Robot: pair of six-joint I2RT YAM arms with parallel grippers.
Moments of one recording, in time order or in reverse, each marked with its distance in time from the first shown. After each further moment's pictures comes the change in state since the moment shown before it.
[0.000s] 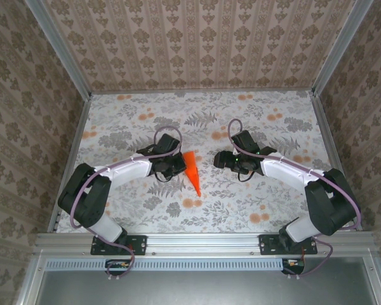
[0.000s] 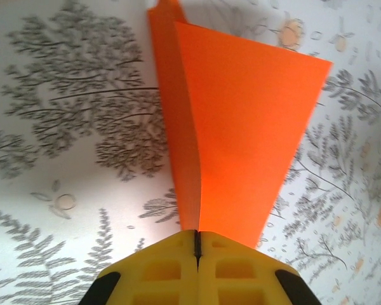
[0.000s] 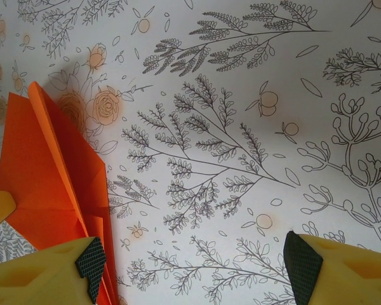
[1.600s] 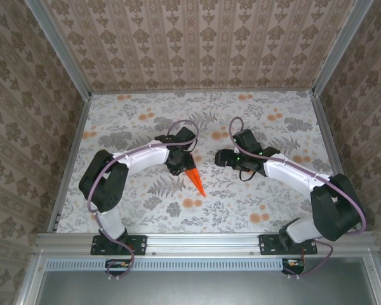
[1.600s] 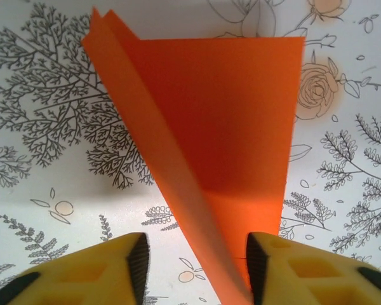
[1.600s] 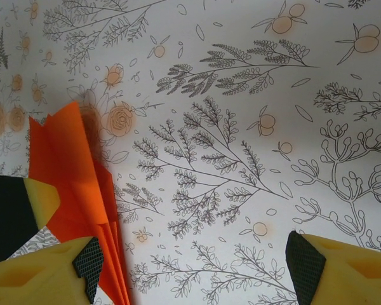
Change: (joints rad) left arm -0.076 0.207 0.294 -0.352 -0.142 0.053; right arm 0.000 -0.048 -0.001 0.000 0.035 -0.040
